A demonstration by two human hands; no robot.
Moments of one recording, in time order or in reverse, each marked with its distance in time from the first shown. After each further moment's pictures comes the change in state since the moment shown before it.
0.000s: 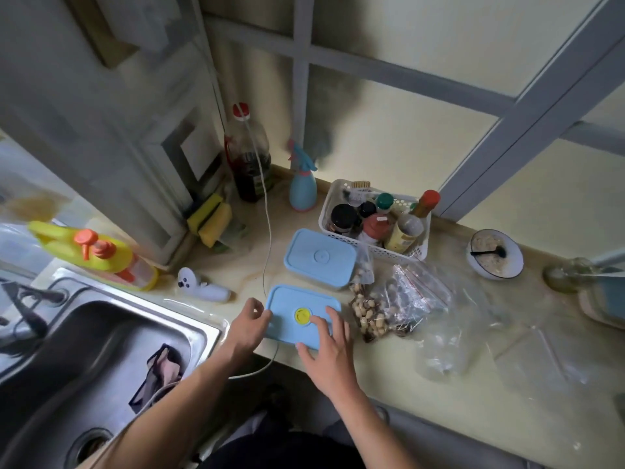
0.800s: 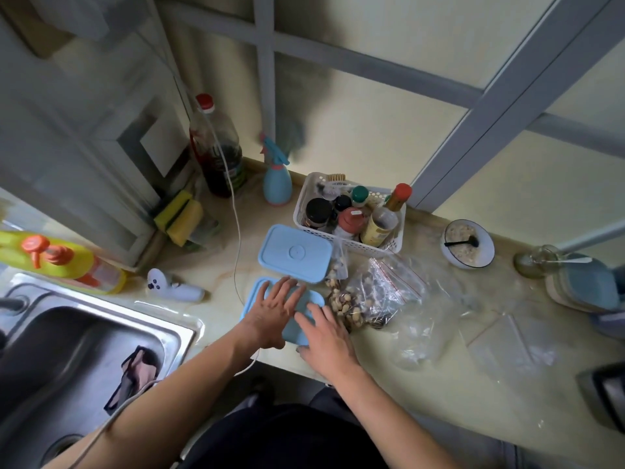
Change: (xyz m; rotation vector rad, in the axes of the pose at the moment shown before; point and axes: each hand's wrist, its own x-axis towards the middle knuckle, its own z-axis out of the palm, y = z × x) left_hand 0.013 0.052 0.058 1.260 -0.258 0.708; right_hand 0.030 0.018 -0.052 -0.346 -0.416 -0.167
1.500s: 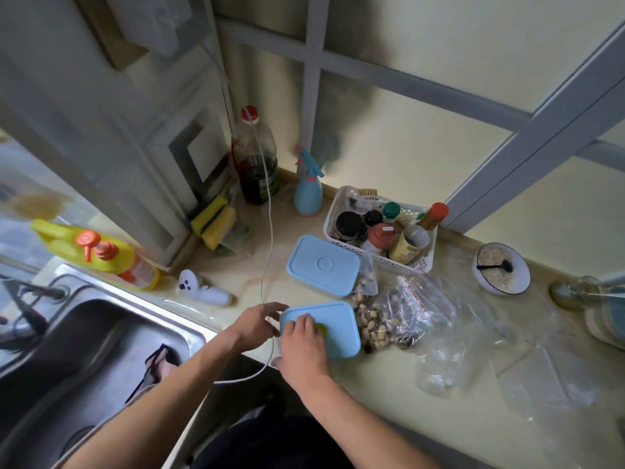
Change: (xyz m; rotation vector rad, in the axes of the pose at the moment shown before) left_hand -0.041 -0.071 0.016 -0.985 0.051 -0.268; right_hand 0.037 -0.098 -0.003 -0.244 -0.122 0.062
